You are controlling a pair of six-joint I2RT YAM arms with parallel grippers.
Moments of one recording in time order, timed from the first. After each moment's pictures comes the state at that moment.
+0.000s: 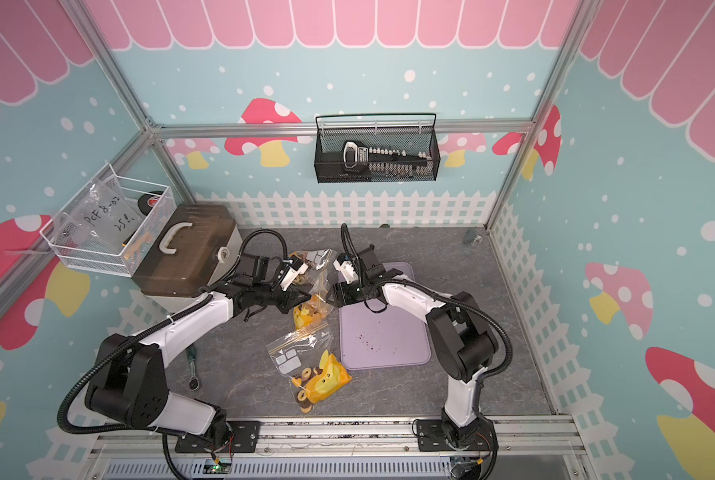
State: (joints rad) left arm -0.29 1.48 0.99 -0.36 0.62 0.20; right arm 0.58 1.86 1.29 -0.31 -0.47 0.27
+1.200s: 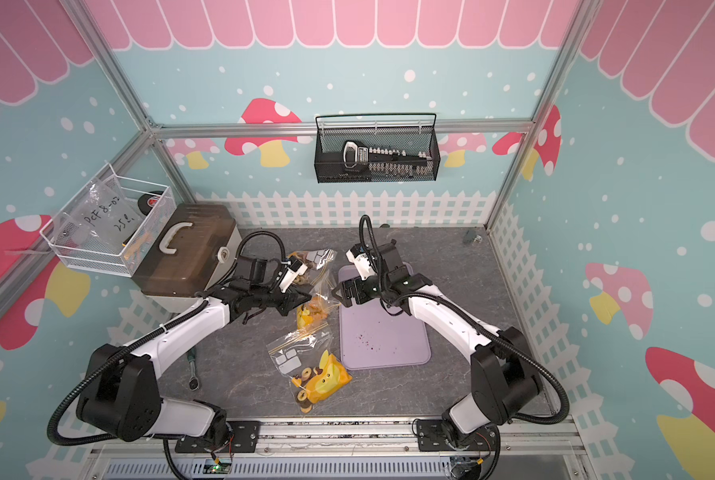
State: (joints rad) left arm -0.30 1.43 0.95 -0.34 0.62 0.18; right arm 0.55 1.51 1.14 -0.32 -0.51 0.16
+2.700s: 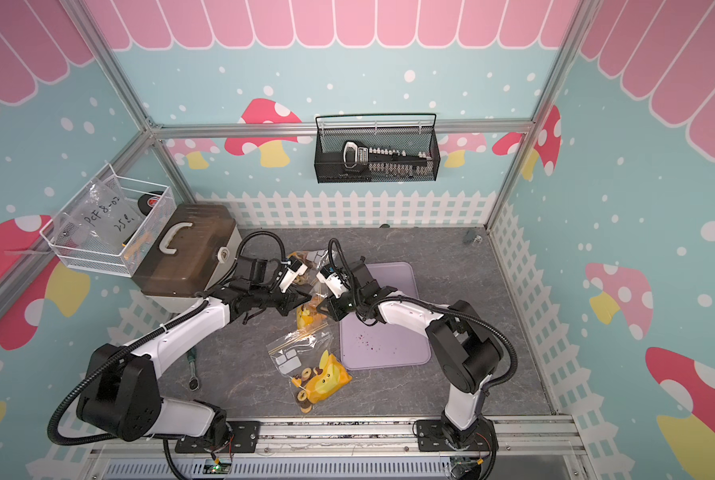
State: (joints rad) left arm -0.30 1.43 0.95 -0.34 0.62 0.17; right arm 0.68 1.77 1.11 -0.04 -0.53 0.15
